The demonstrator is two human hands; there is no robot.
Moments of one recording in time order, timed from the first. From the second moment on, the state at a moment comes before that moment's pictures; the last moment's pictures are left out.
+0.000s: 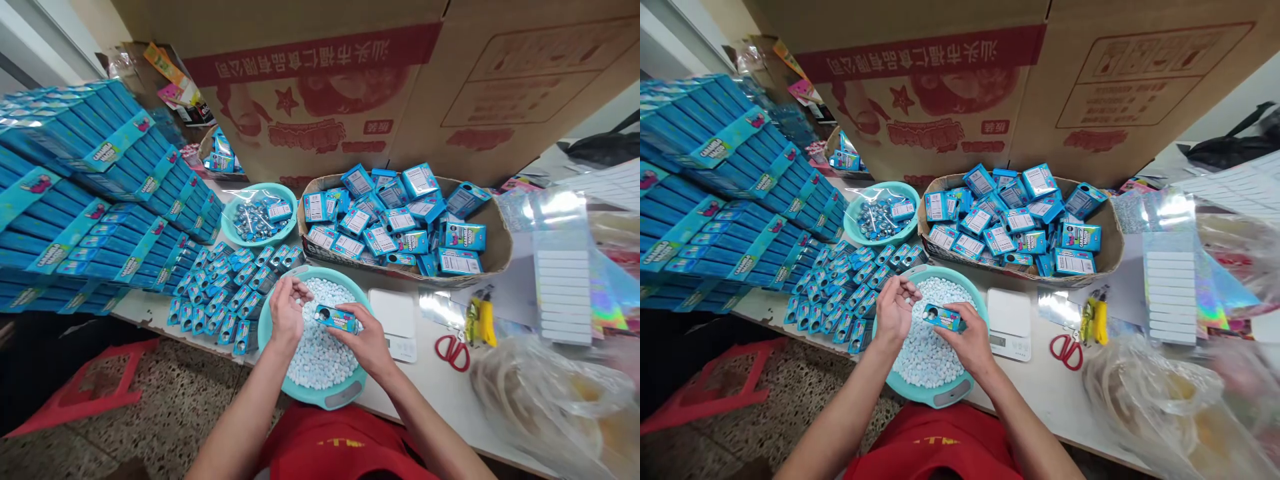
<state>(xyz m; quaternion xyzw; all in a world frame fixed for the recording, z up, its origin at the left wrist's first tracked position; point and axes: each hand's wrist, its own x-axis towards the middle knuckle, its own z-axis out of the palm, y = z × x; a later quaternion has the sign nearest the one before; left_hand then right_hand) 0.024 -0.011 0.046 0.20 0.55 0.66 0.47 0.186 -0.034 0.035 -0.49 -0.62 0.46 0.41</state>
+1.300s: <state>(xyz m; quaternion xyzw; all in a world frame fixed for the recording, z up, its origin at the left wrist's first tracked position) 0.048 -0.027 0.057 0.14 0.52 0.68 0.50 0.171 -0.048 0.037 -0.51 -0.73 0.33 0.30</state>
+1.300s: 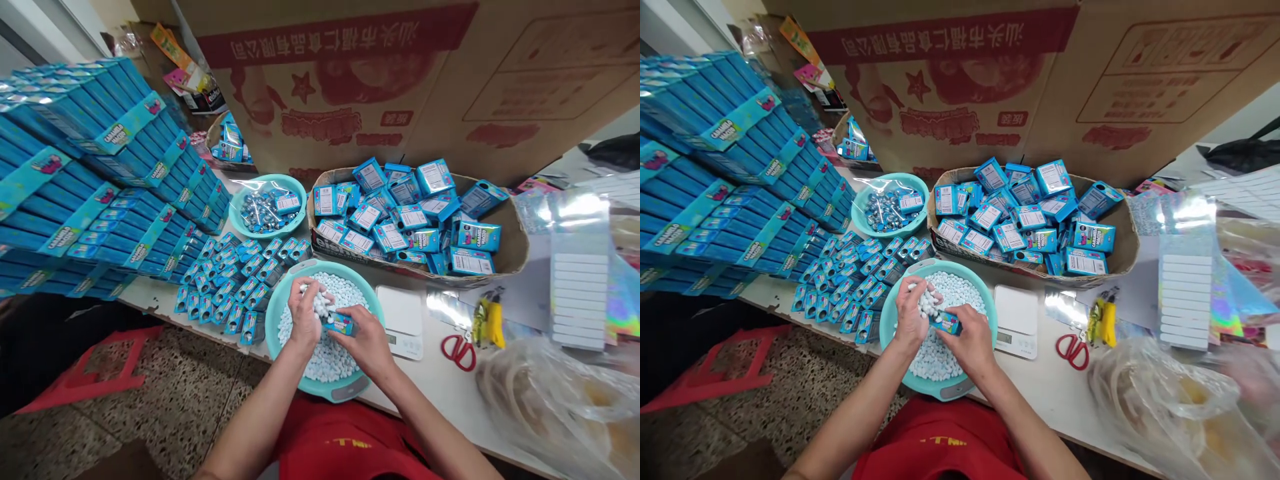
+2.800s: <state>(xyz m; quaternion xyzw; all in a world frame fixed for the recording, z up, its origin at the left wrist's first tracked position) 0.054 -0.026 0.076 0.14 0.53 0.69 0.47 0.179 -0.046 0.032 -0.48 -0.64 0.43 0.41</state>
